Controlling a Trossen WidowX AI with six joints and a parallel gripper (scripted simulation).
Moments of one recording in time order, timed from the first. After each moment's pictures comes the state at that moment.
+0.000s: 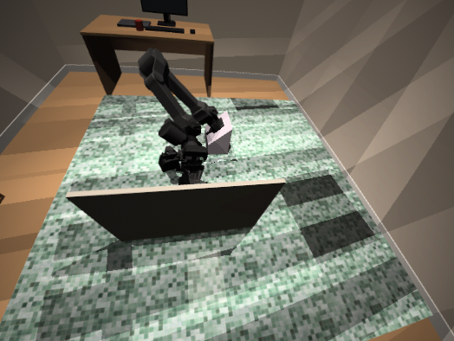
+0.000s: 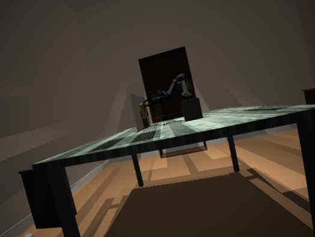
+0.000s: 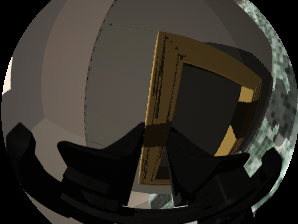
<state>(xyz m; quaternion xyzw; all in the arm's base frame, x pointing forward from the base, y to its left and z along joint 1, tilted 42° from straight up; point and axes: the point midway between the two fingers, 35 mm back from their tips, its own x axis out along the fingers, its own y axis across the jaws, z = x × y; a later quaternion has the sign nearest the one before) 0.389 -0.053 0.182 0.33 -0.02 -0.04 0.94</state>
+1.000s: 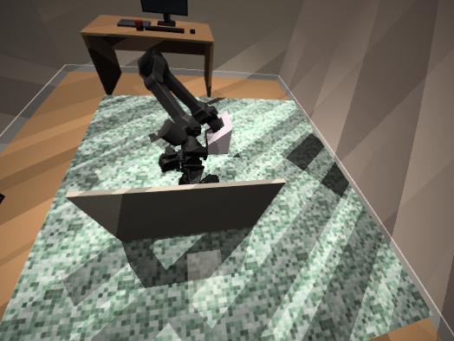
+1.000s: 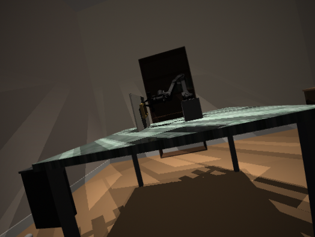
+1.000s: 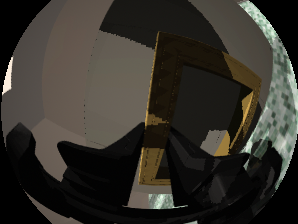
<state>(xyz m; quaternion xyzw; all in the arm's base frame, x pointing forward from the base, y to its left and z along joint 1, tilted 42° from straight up) 0.390 -0.054 0.181 0.33 -0.02 -0.03 0.94</state>
